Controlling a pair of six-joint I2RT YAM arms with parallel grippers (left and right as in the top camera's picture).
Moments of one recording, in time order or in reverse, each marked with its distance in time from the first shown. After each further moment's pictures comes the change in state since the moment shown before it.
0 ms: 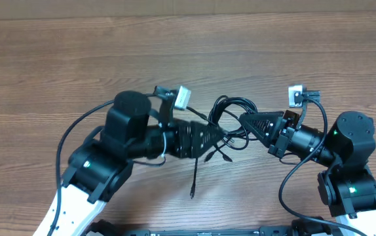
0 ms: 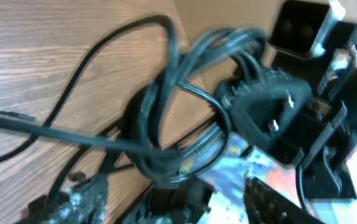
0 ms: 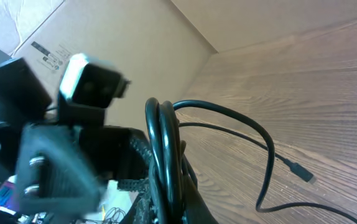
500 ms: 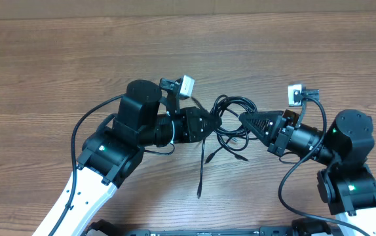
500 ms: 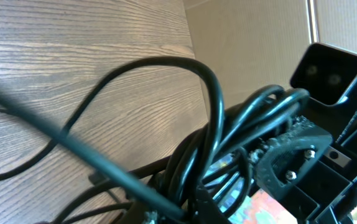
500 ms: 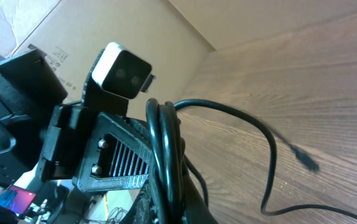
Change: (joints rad) left arm 0.000 0.101 0.000 0.102 -0.021 -0.137; right arm 0.000 0.015 0.000 -0.005 0.000 0.006
